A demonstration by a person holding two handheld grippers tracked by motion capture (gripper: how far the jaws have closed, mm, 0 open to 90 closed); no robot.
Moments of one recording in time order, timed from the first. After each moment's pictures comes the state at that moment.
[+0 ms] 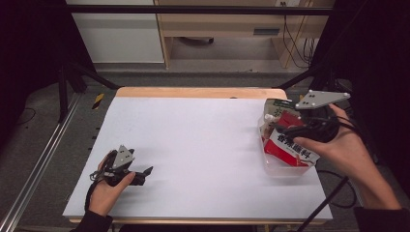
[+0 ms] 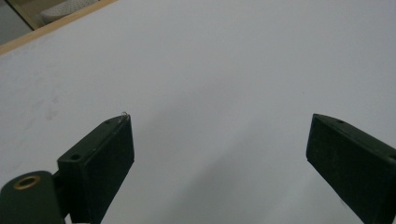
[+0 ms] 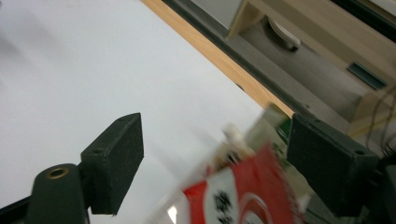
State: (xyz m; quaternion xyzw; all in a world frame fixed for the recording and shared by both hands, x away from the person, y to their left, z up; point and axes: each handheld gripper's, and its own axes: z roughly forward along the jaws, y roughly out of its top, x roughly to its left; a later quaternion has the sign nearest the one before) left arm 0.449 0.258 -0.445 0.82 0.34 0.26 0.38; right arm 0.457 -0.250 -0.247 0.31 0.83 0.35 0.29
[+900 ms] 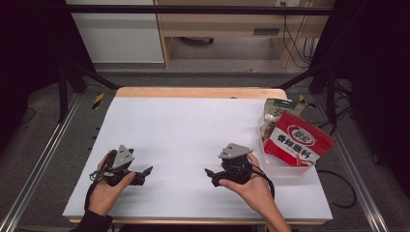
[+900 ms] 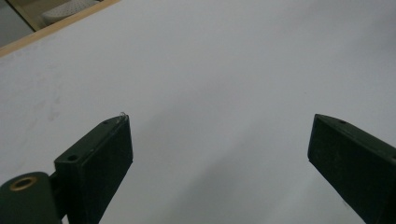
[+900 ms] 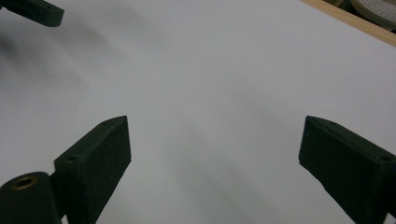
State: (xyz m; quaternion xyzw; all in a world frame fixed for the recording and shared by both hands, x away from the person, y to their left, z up) left arm 0.450 0.259 -0.445 0.82 0.34 0.26 0.38; right arm 0.445 -0.104 -0.419 0.31 0.83 0.41 0.19
